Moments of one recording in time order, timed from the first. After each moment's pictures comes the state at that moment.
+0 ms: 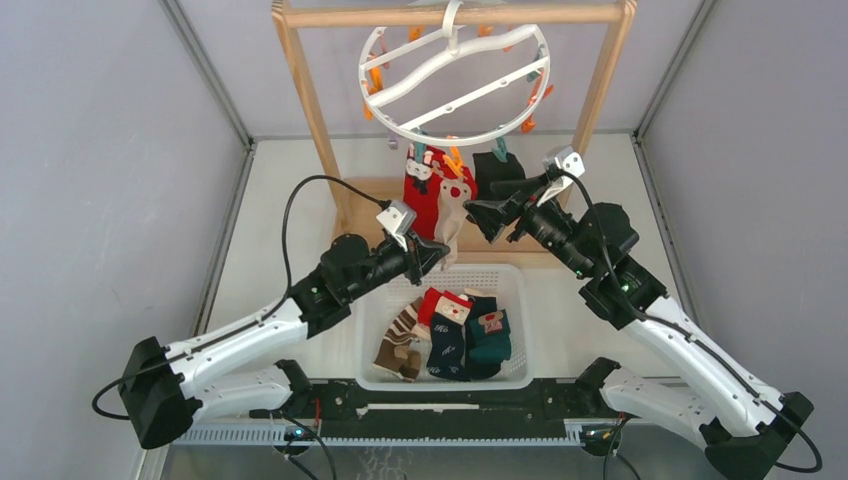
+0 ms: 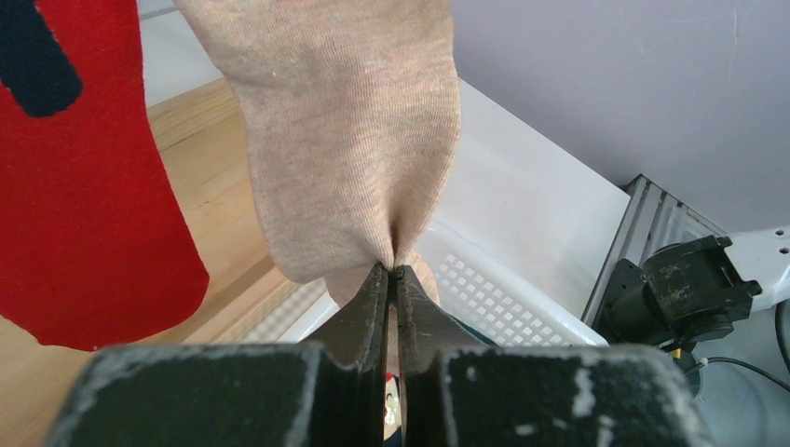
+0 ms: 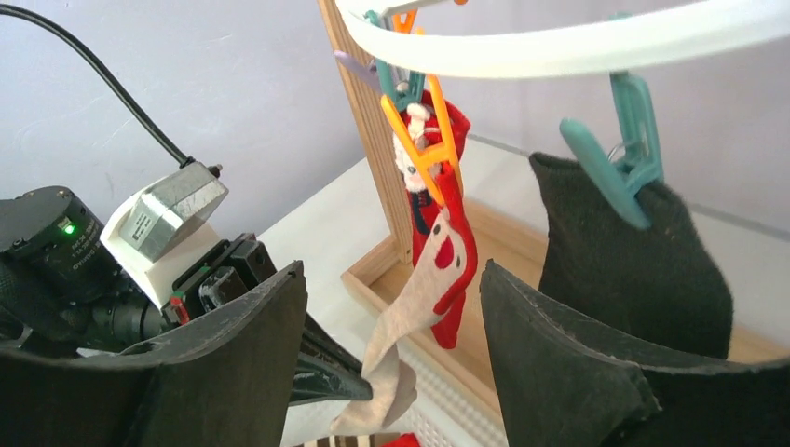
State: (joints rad) left arm -0.89 1.05 0.71 0.28 0.08 -0.28; right arm 0.68 0.87 0.97 -0.01 -0.08 0.26
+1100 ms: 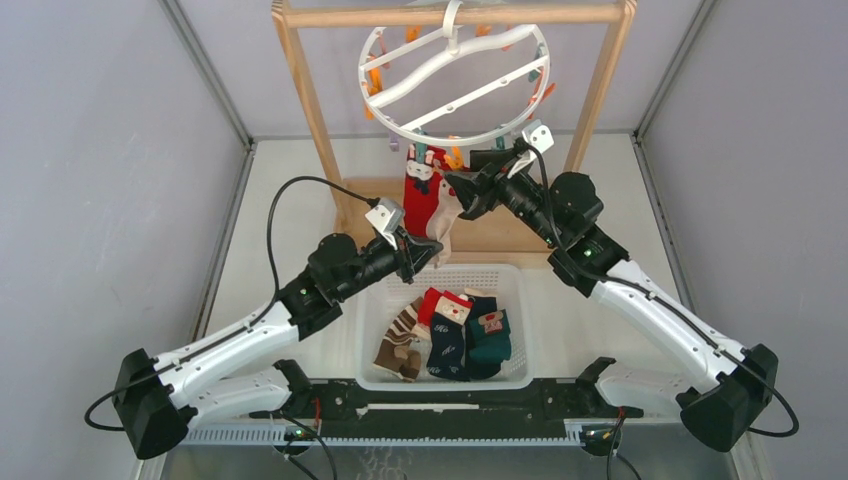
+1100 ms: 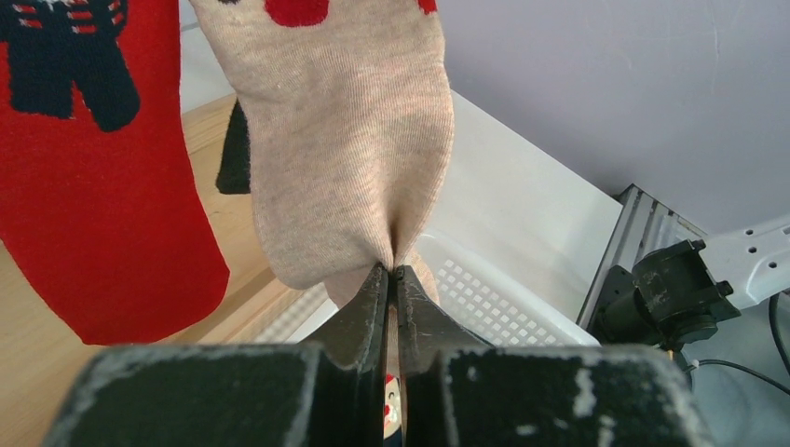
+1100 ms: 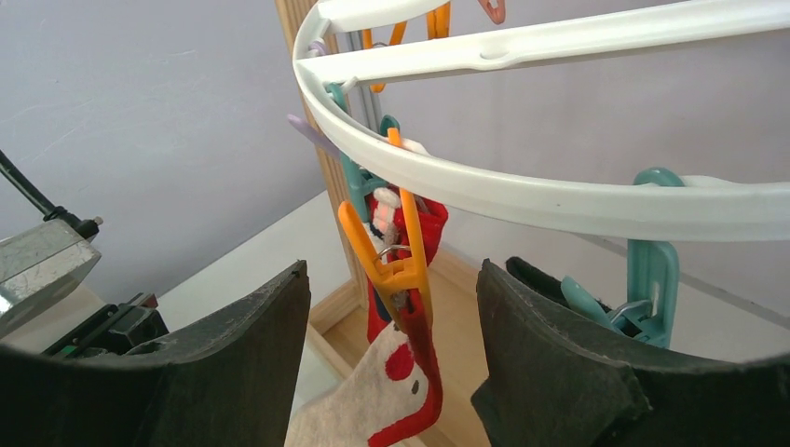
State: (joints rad) left arm -0.86 0.99 0.71 0.25 0.11 -0.28; right arm 0.65 1.11 1.07 0.18 -0.11 0.16
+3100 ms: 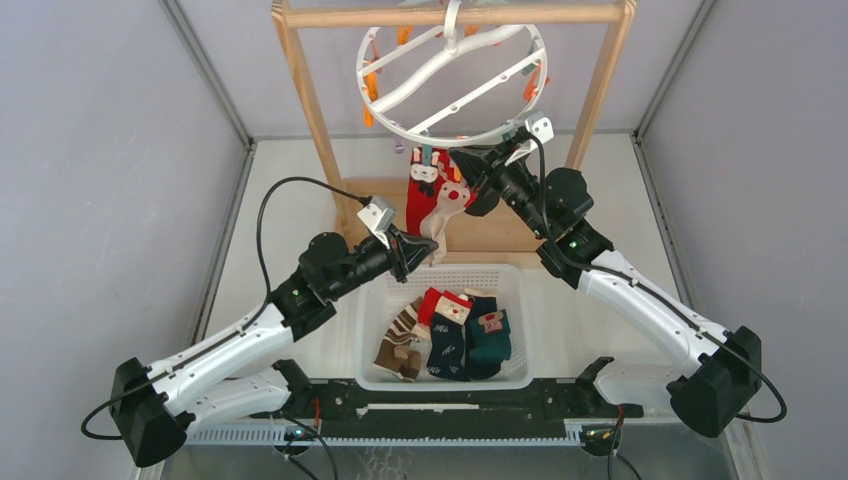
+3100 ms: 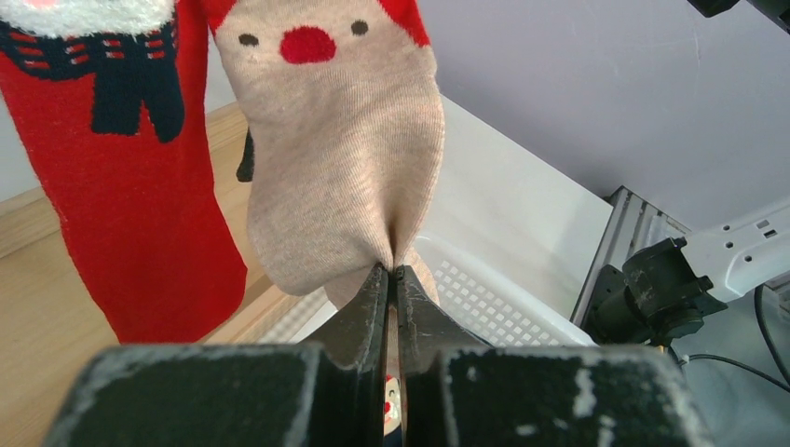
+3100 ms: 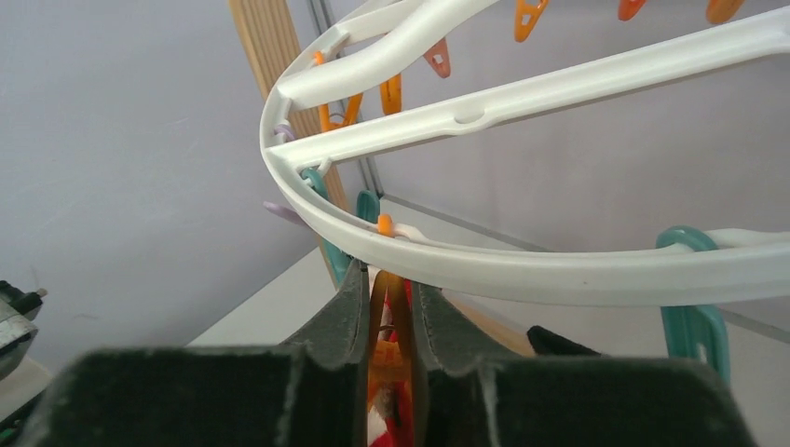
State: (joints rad) left arm -0.82 0.95 0.71 0.22 0.16 -0.28; right arm 0.65 1.20 1.07 0.35 -0.05 0.23
